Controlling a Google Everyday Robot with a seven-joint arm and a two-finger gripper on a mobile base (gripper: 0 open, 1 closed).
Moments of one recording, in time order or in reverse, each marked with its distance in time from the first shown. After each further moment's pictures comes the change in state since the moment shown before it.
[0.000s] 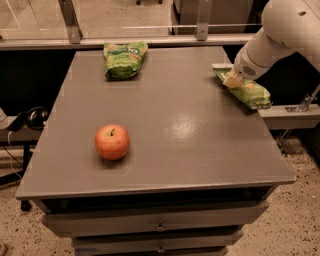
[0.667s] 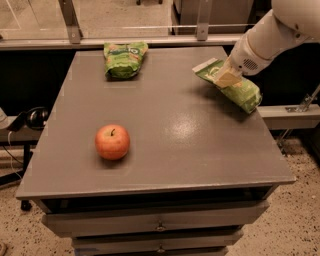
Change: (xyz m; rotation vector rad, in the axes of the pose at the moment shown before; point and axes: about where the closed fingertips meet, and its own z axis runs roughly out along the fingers) arm -0.037 0.047 -0.045 -0.125 -0.111 -0.098
